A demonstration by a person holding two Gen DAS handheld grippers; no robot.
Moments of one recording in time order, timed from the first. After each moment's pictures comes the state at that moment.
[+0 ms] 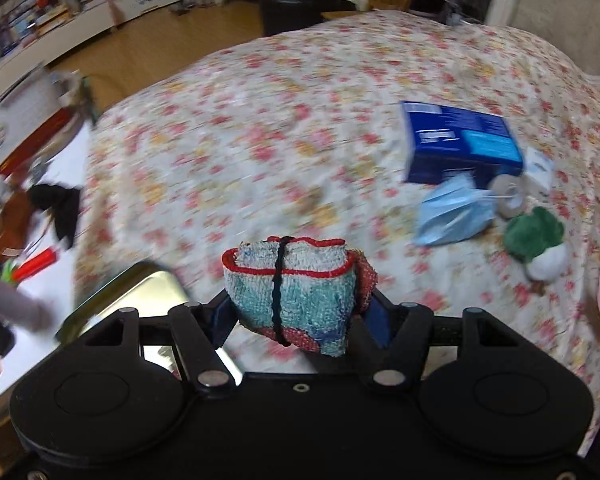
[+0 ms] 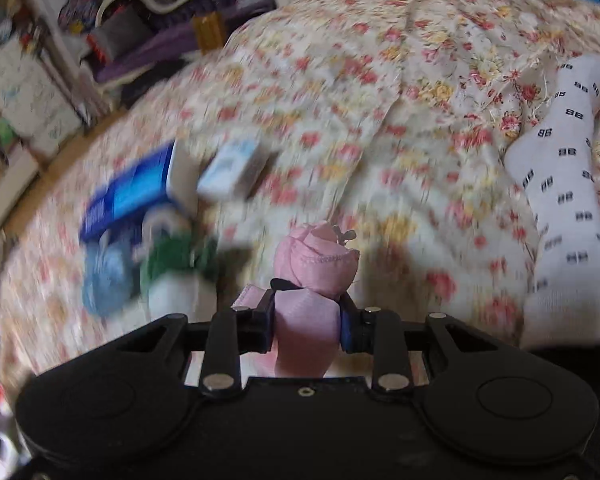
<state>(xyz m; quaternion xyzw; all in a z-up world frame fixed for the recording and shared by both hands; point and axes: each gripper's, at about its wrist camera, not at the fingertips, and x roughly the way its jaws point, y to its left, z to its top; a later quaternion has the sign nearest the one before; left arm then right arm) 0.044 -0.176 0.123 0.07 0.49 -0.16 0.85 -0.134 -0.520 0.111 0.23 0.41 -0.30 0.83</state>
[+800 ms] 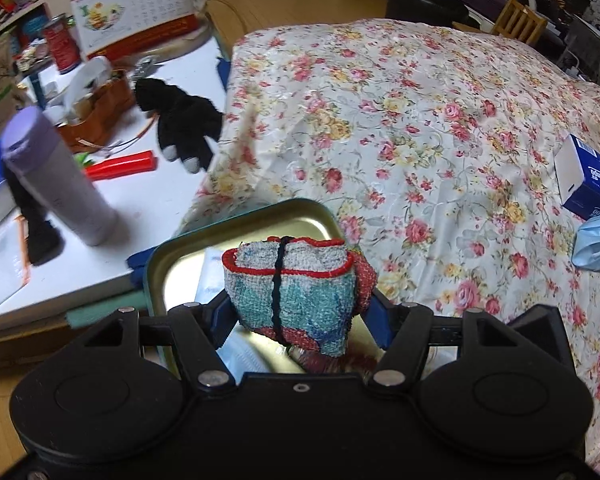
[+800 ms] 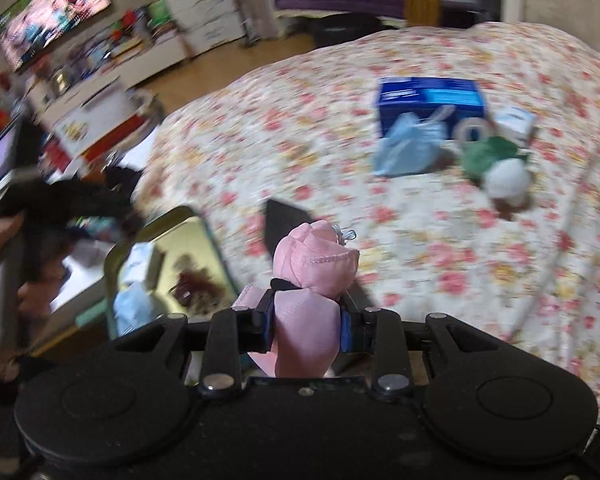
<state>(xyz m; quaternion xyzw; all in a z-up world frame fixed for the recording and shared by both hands) 0.074 -0.041 0.063 -0.02 0.52 -0.05 0.85 -0.117 -0.250 0.139 0.12 0.45 -0.08 0.88</state>
